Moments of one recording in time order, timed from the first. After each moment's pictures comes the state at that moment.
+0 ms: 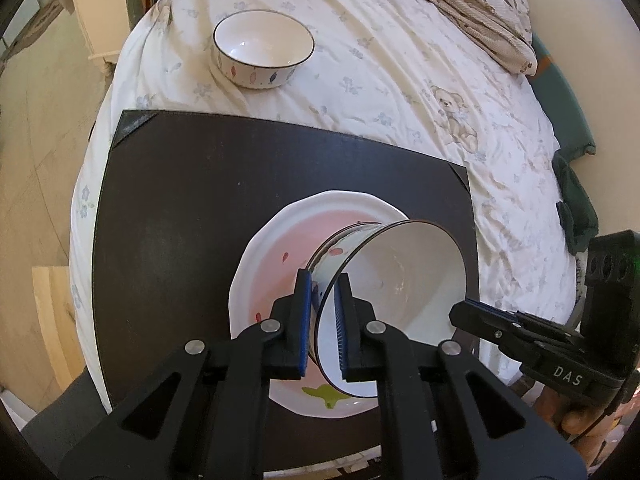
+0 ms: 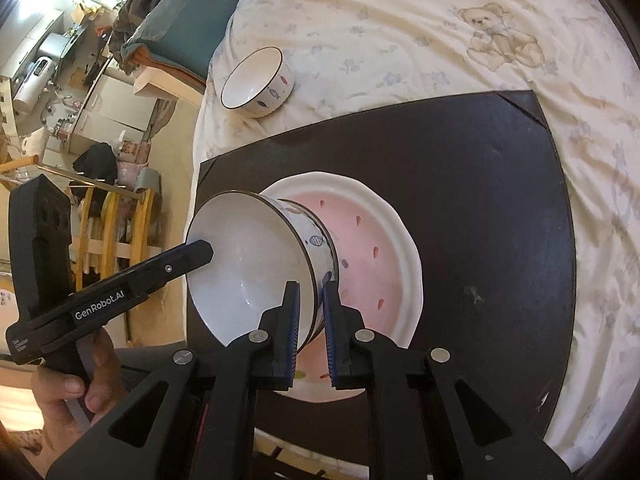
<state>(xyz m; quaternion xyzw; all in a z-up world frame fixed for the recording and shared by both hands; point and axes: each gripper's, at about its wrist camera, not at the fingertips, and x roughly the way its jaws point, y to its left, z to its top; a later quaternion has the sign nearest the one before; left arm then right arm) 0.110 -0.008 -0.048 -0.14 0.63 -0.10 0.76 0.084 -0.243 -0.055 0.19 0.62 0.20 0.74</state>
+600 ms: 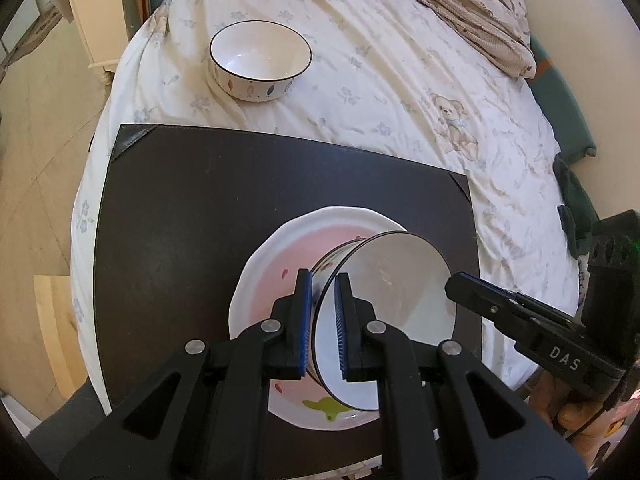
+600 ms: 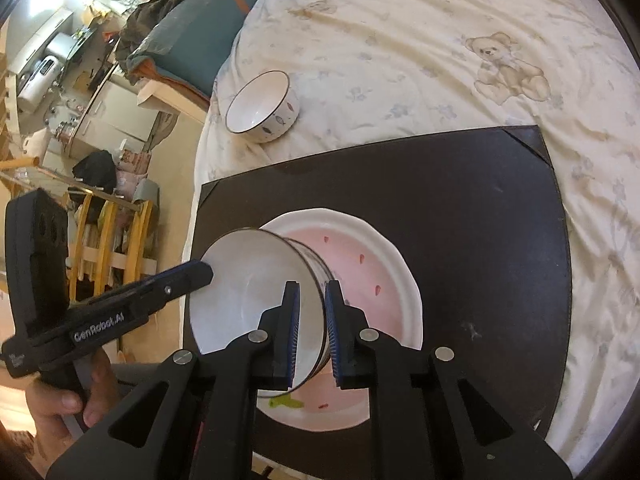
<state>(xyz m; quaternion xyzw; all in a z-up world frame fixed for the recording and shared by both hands) 0.120 -0.010 -0.045 -0.14 0.61 -0.11 0.77 0.099 -0.236 -0.050 0.18 0.59 0.19 0.76</state>
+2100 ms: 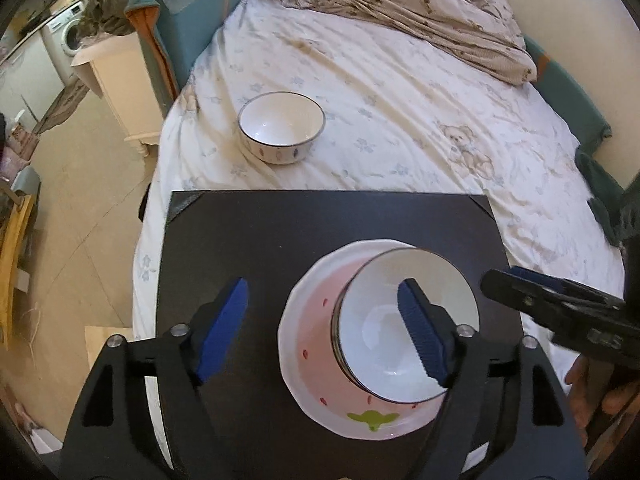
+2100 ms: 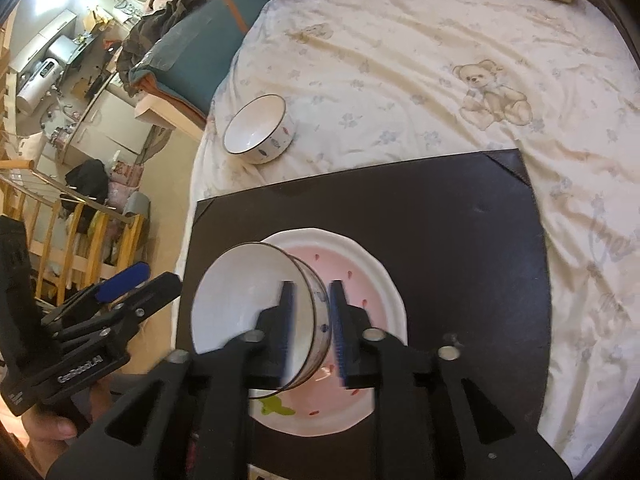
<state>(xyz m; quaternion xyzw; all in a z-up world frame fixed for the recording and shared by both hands) 0.092 -0.017 -0.007 -0.04 0.52 -0.05 0.85 0.090 -0.241 -0.030 0.16 0.56 0.17 0.80</state>
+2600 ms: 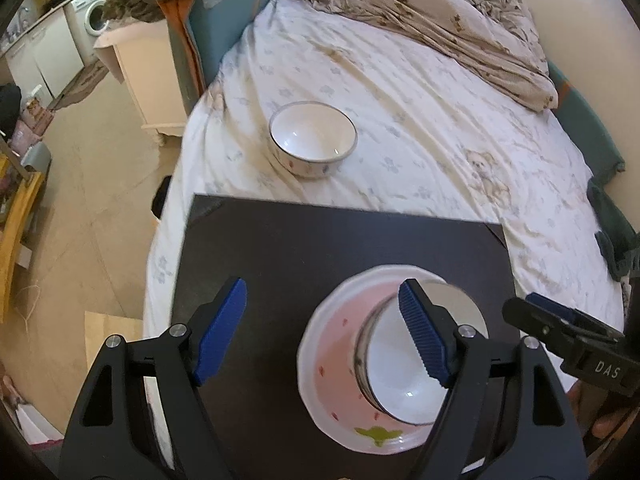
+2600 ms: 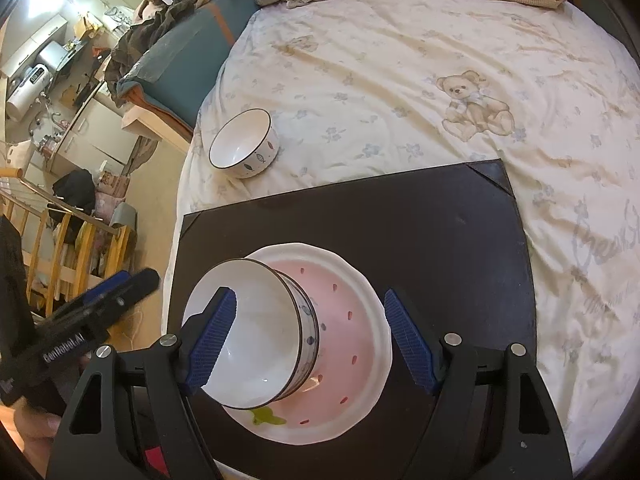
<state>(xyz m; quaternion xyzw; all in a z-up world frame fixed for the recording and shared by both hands) 0.109 0.007 0.000 -0.07 0.52 -0.02 0.85 0.096 -0.244 -0.024 0.15 0.55 0.15 0.81</state>
